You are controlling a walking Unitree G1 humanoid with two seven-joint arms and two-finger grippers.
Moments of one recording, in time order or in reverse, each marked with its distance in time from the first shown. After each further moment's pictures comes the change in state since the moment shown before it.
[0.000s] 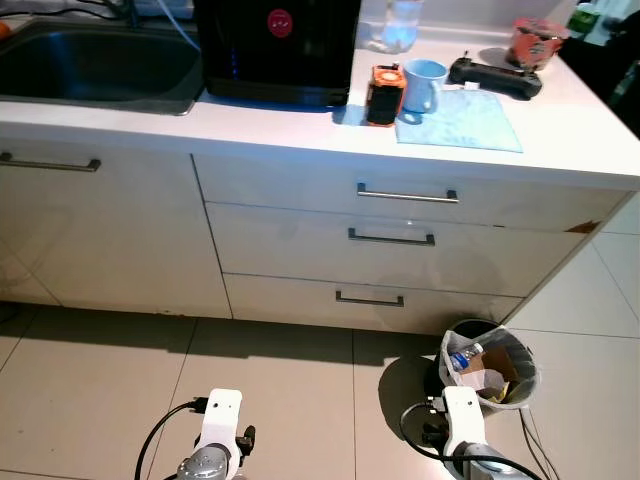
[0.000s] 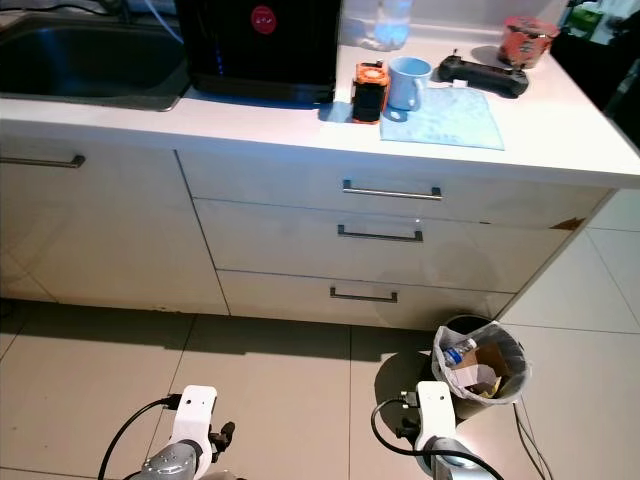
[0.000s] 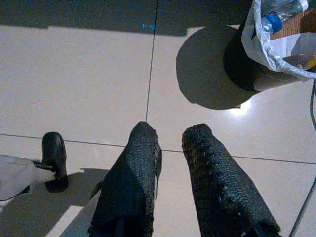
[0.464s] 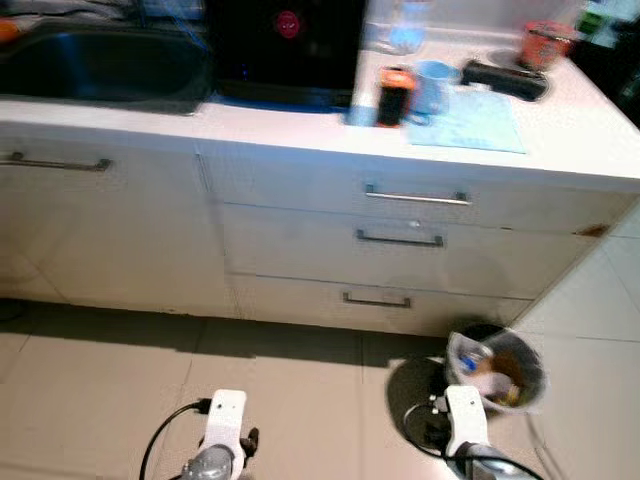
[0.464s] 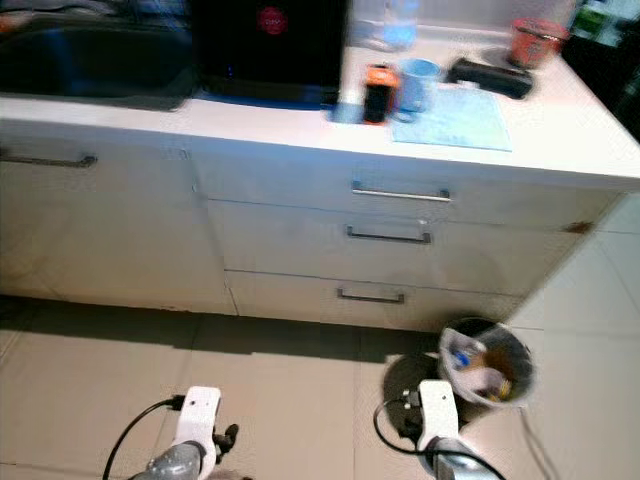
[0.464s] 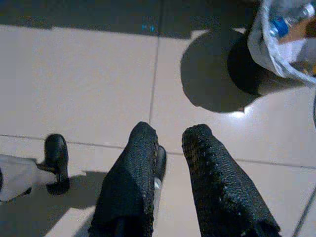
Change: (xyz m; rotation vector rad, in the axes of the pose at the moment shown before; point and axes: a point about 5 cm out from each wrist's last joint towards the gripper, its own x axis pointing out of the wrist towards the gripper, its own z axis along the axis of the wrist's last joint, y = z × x) left arm 0.000 -0.005 -0.005 -0.001 0.026 -0.012; right arm 0.000 -0.003 0.003 0.000 -0.006 -0.006
